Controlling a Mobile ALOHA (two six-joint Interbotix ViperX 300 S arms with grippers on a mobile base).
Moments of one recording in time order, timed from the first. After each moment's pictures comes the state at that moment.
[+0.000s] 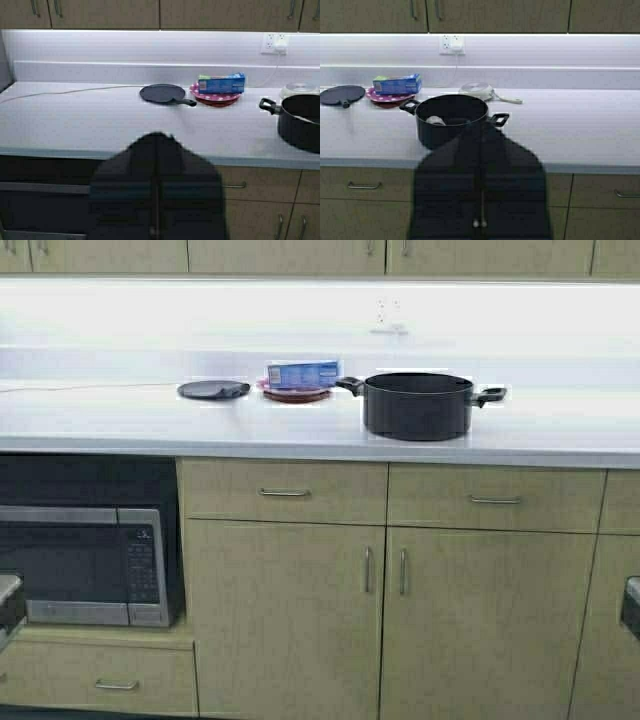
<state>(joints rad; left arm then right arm) 0.00 -0.96 1.17 0.00 -0.29 0.00 0.00 -0.96 1.17 0.00 -0.29 0.00</state>
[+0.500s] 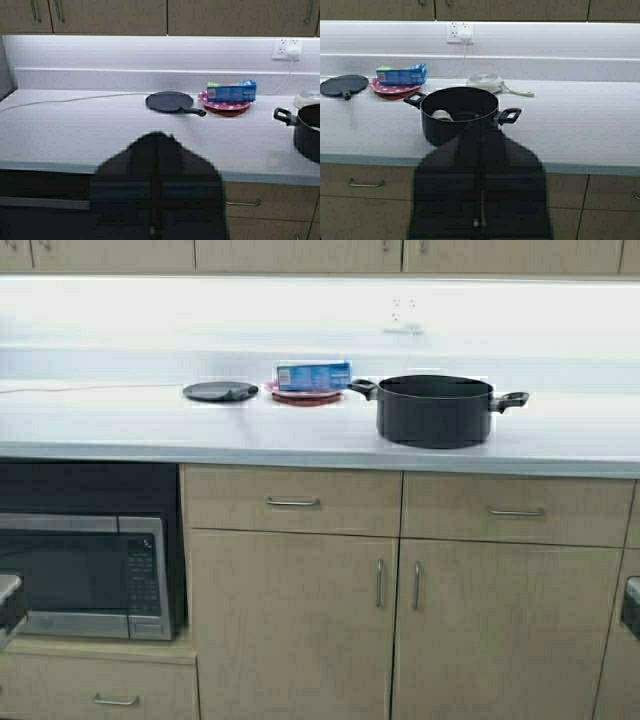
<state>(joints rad) 0.01 -0.94 1.20 0.01 -0.36 -0.01 0.00 -0.96 1.19 -0.01 -0.29 0.00</state>
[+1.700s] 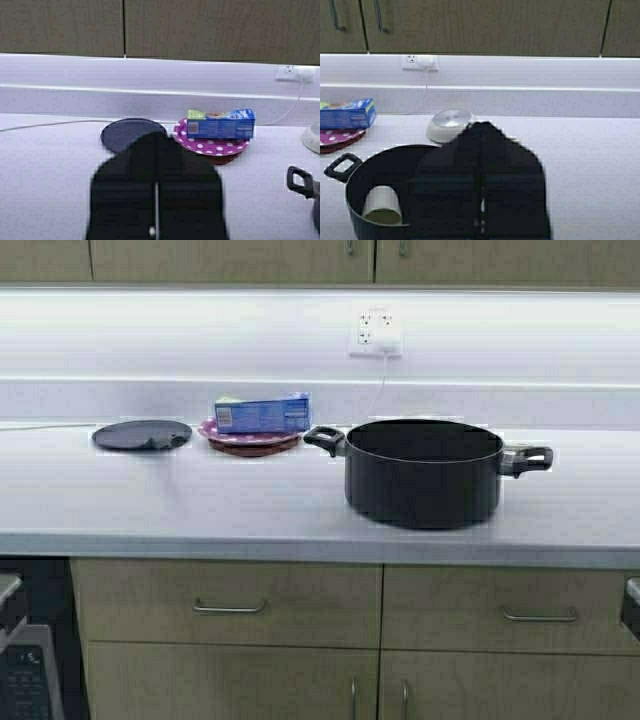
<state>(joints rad) 0.01 -0.88 1.21 0.02 -0.37 -0.06 0.00 -0.99 1.23 -0.02 -0.29 0.00</state>
